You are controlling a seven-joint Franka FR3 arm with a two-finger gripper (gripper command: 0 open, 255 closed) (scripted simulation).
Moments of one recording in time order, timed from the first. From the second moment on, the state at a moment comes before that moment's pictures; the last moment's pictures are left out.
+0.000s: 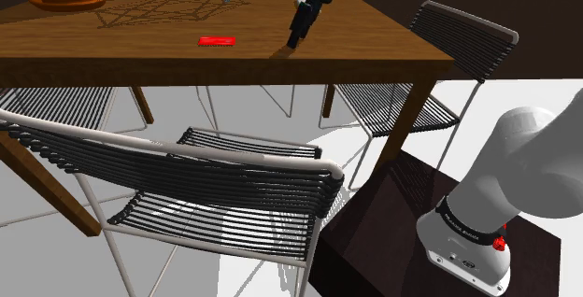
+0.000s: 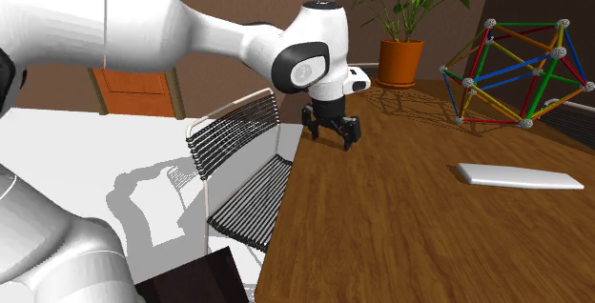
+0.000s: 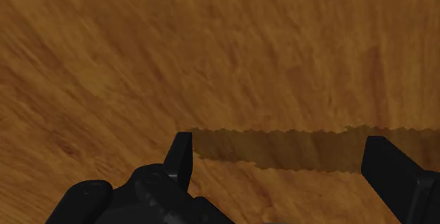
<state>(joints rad) 0.22 -0.30 -0.10 -2.16 0.15 2.14 -0.41</state>
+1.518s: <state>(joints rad) 0.33 0.18 -0.04 -1.64 0.44 2.27 -0.82</state>
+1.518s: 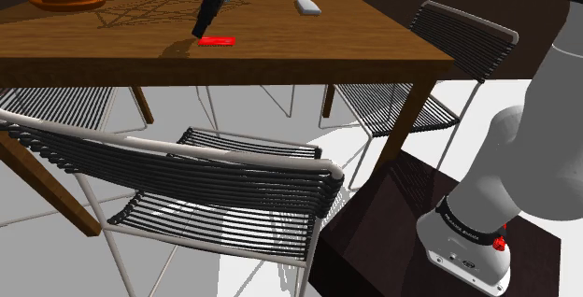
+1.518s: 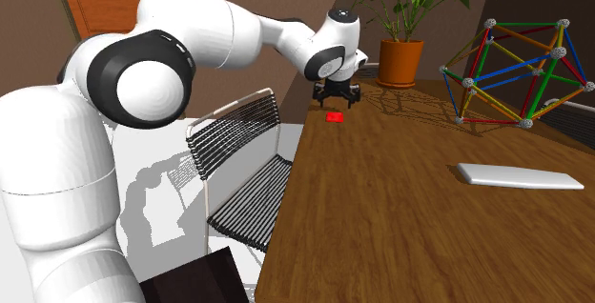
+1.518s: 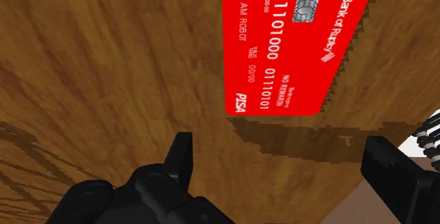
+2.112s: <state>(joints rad) 0.33 0.18 -0.04 -1.68 0.46 2.32 -0.84</state>
